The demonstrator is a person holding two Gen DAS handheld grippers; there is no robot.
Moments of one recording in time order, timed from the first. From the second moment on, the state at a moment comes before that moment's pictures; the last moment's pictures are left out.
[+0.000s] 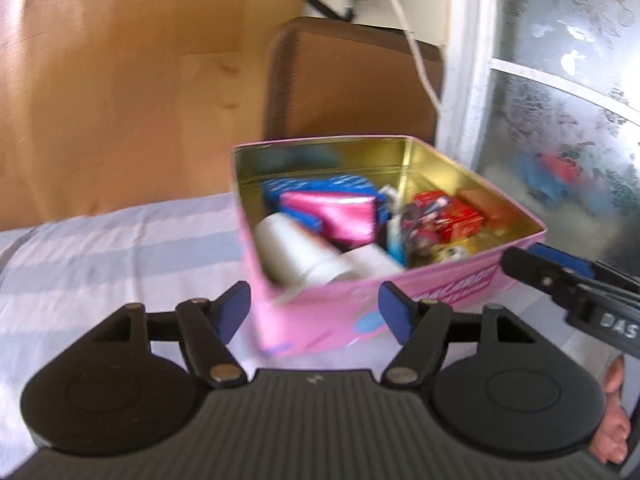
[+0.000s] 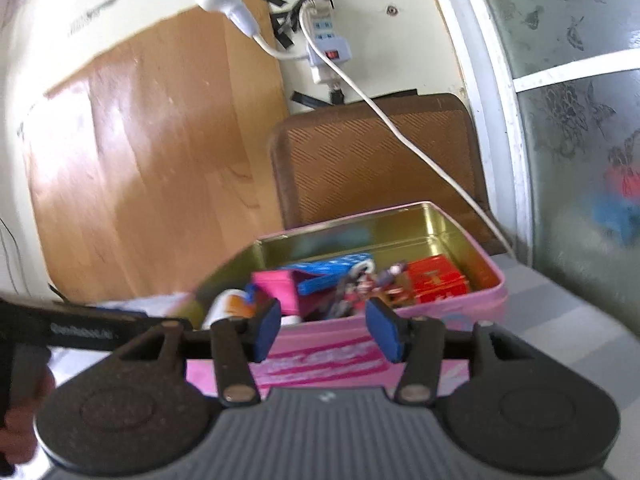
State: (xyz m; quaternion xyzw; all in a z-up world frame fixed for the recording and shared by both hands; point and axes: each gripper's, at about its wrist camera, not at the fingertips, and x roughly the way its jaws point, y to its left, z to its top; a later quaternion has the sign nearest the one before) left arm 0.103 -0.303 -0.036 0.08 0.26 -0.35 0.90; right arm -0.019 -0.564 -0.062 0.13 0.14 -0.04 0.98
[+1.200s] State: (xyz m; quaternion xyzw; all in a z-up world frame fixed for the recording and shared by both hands) left arm 0.070 -0.243 -0.058 0.08 0.28 -0.29 0.91; right arm -0.055 -0.481 -0.058 0.20 0.21 -0.03 0.96
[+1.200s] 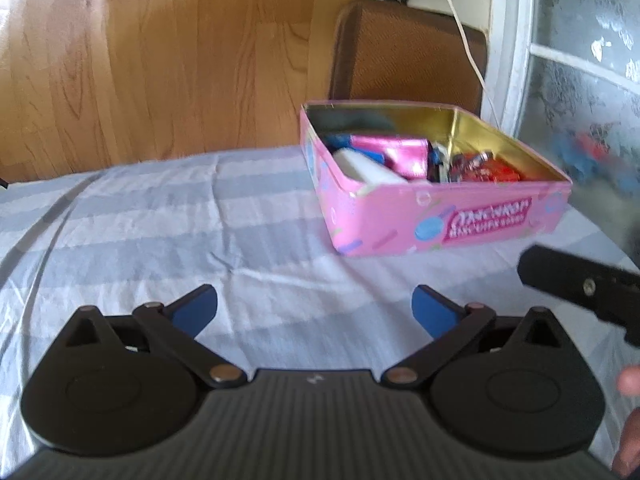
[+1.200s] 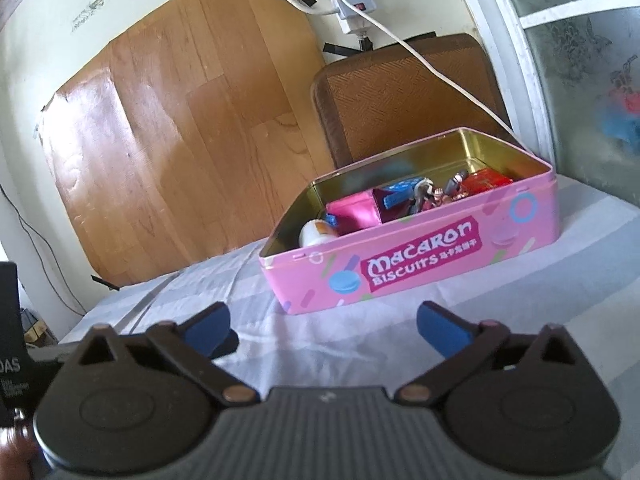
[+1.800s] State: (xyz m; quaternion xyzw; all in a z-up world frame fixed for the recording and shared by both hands) left arm 0.053 -0.253 -0.062 0.10 0.36 -0.26 0.89; right arm -0.058 -0.497 -0.061 0.23 0.20 -0.06 0.95
